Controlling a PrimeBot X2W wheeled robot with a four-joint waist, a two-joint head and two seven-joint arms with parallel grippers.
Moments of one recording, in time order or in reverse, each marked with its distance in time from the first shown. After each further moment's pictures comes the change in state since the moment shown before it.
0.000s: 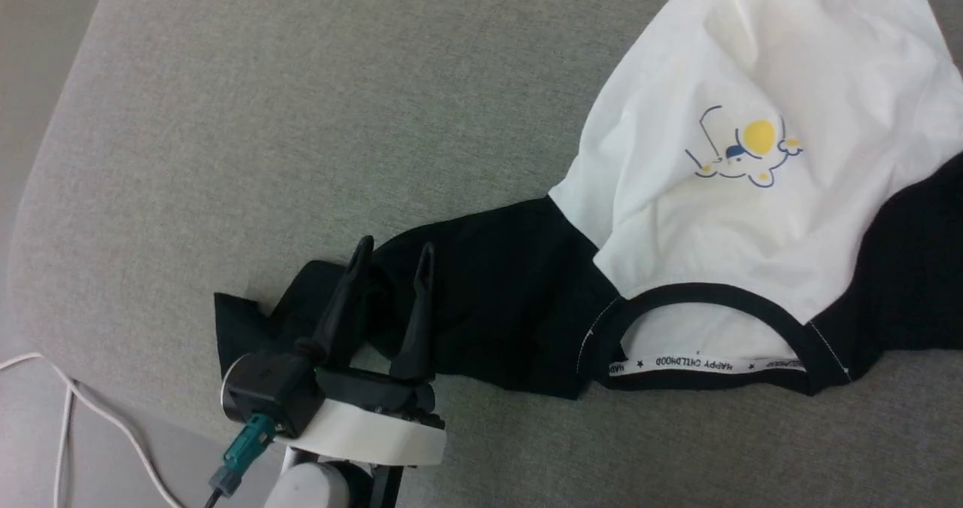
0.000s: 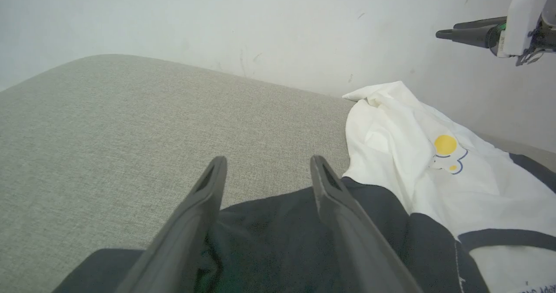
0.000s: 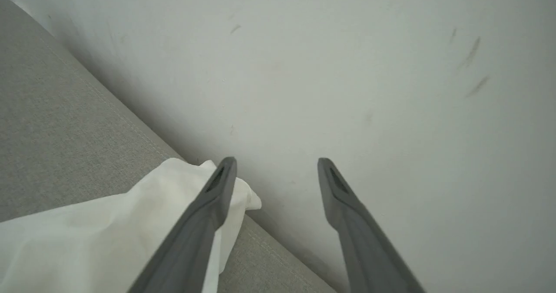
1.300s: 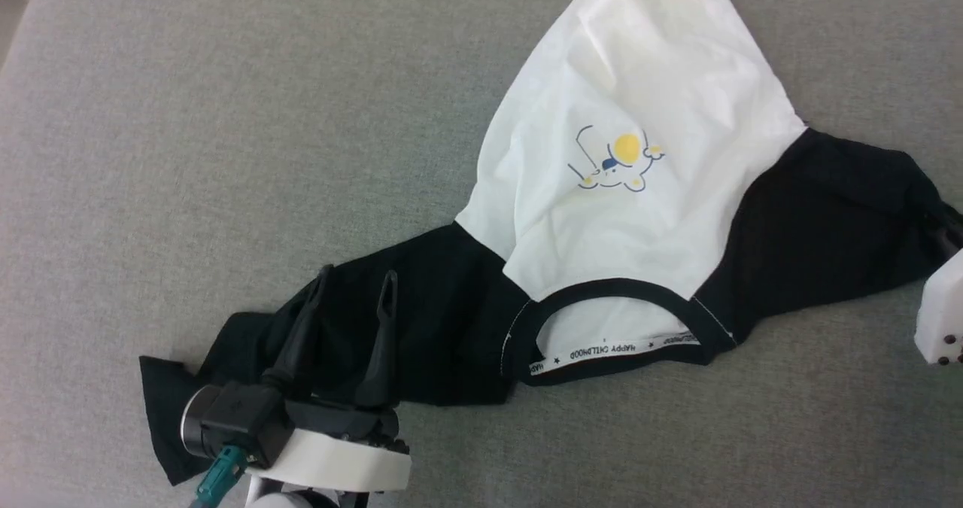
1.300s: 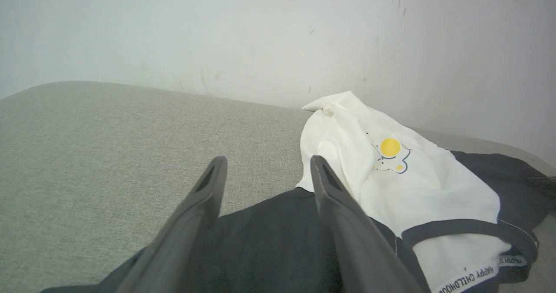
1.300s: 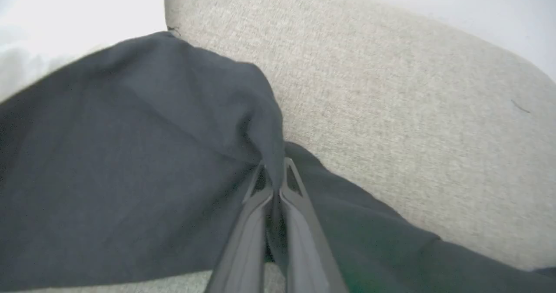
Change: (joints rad) left arm 0.082 0.000 0.098 -0.024 0.087 -0.045 0.000; right arm 1.000 0.078 -0.542 -0.655 0.110 0.000 0.266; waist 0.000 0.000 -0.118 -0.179
